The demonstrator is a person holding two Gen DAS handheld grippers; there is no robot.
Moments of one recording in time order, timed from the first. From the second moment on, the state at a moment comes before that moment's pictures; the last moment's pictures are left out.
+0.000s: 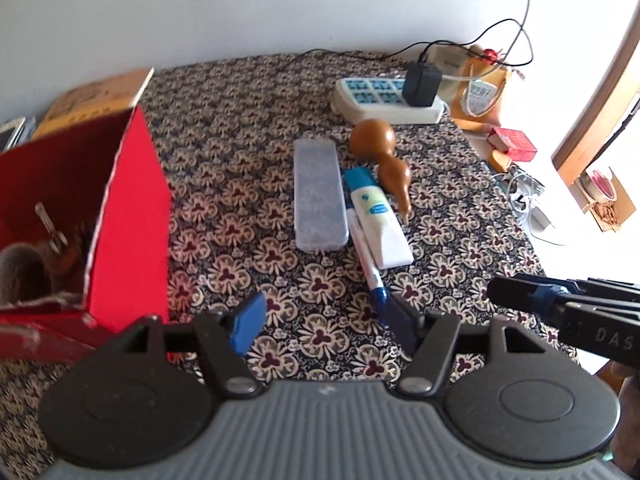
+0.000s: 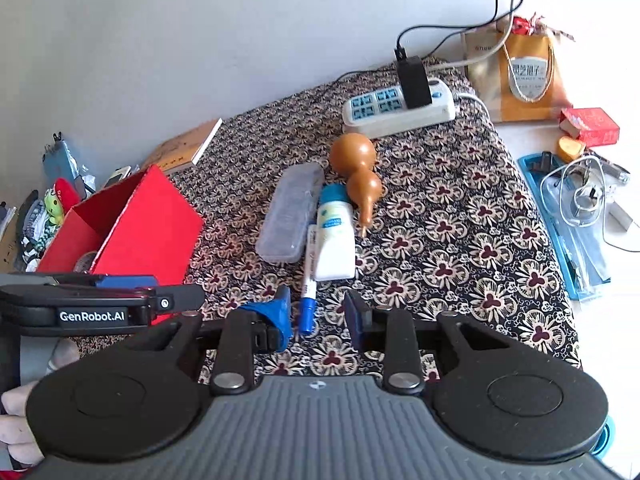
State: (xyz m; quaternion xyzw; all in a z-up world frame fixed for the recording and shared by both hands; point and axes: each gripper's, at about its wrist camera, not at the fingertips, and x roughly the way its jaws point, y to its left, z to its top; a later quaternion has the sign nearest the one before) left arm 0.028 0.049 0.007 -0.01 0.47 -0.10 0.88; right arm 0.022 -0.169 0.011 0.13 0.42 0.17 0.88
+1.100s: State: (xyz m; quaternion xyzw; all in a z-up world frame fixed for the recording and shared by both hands) left arm 0.104 0.023 -0.043 -0.02 0.51 -0.09 0.86; right arm 0.254 -0.109 -0.054 0.00 0.50 0.18 0.85
